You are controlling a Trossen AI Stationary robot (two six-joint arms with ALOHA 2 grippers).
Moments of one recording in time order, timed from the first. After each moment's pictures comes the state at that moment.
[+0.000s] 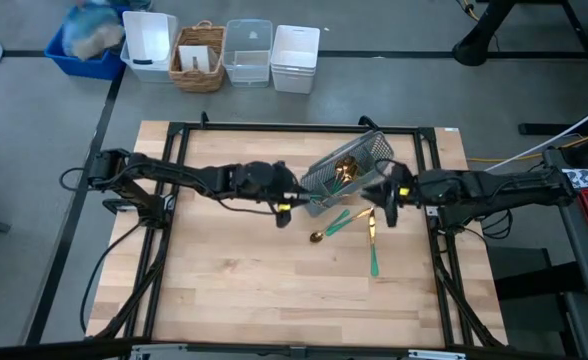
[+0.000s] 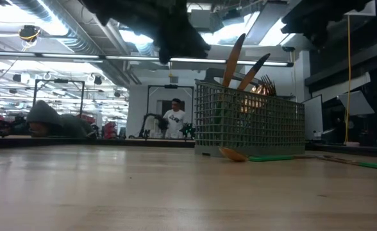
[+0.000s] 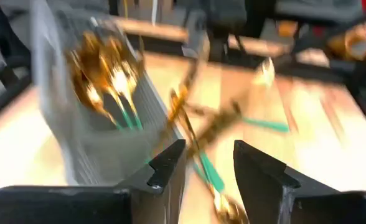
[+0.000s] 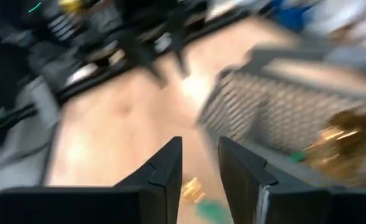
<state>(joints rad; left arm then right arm) 0.03 1.53 0.99 0.13 -0.06 -0.13 0.12 0.75 0.73 -0.37 0.23 0.46</state>
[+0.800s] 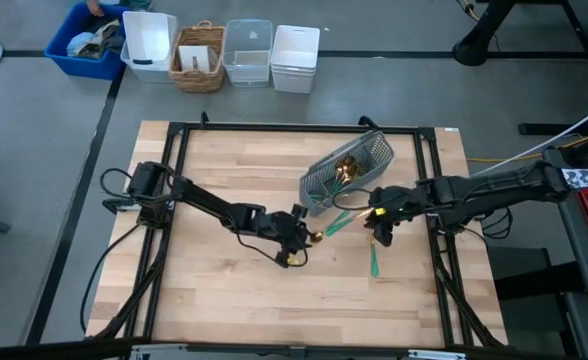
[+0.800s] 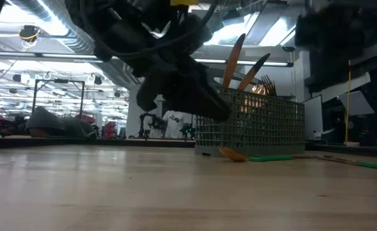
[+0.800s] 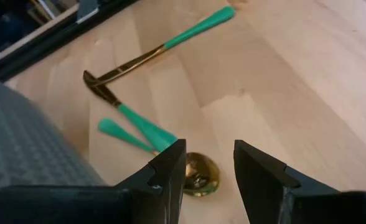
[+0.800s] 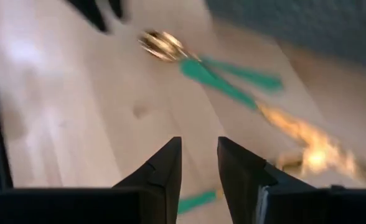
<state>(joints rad) -0.16 1.88 0.99 0.31 -0.12 0.40 0.12 0.99 0.72 -0.67 -0.02 0.61</state>
